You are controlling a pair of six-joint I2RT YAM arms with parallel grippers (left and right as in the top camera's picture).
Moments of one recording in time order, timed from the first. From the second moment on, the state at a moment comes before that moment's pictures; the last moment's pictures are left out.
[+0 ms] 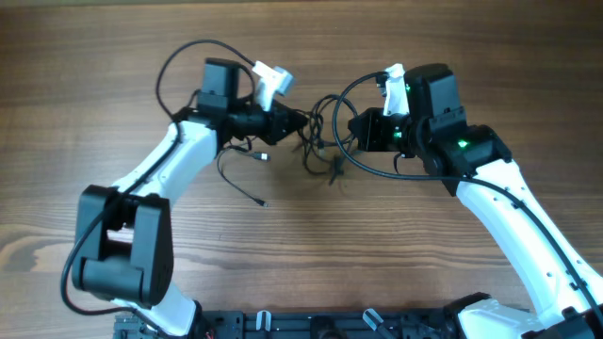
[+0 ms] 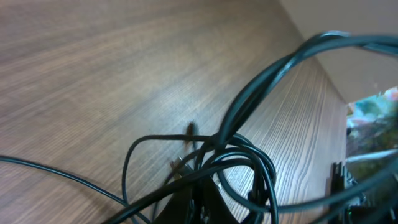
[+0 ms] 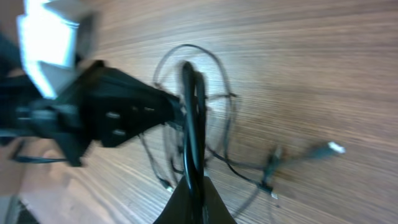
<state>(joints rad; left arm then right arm) -0.22 1.78 1.13 -0.24 0.88 0.05 0.35 1.40 1.13 -0.57 -0.37 0.43</state>
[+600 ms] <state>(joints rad) -0.12 1.59 1.13 -0.32 0.94 0.05 0.36 1.58 1.13 -0.54 -0.20 0.45</state>
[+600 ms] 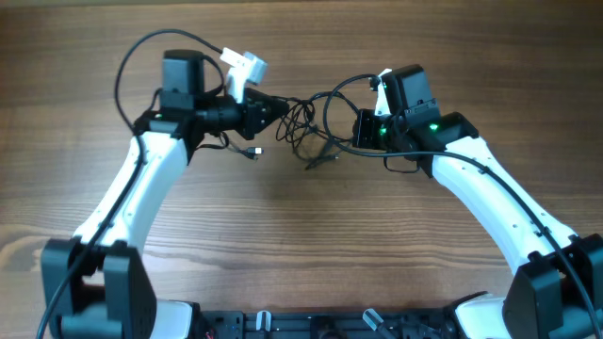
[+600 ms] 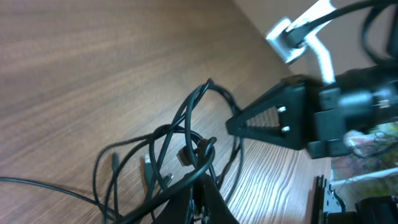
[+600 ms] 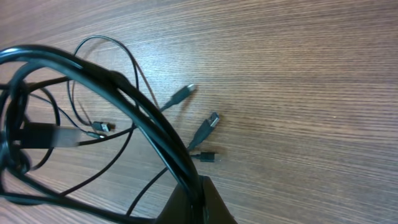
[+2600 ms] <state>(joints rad) -0.29 1.75 1.13 -0.23 0.48 -0.09 0.39 1.53 1.13 -0.47 -0.36 0.46</state>
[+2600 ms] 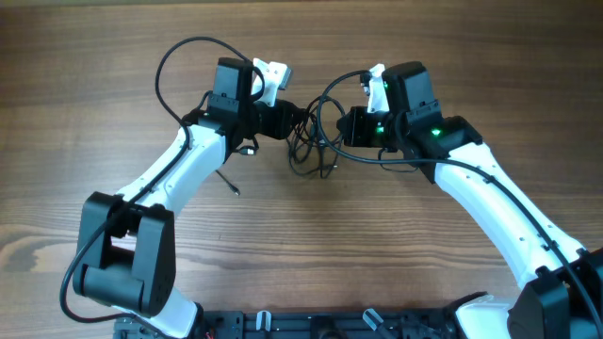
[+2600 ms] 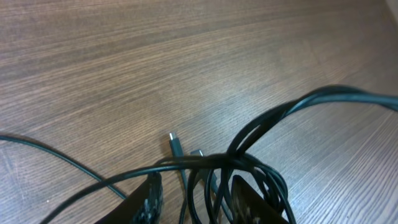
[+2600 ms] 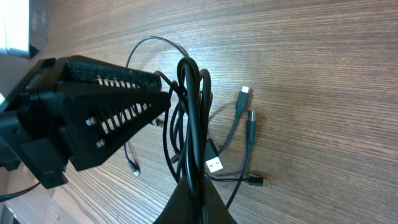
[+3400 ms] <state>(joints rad) -0.37 1.83 1.13 -0.22 0.33 -0.11 0.39 1.46 1.13 -0.44 -0.40 0.46</state>
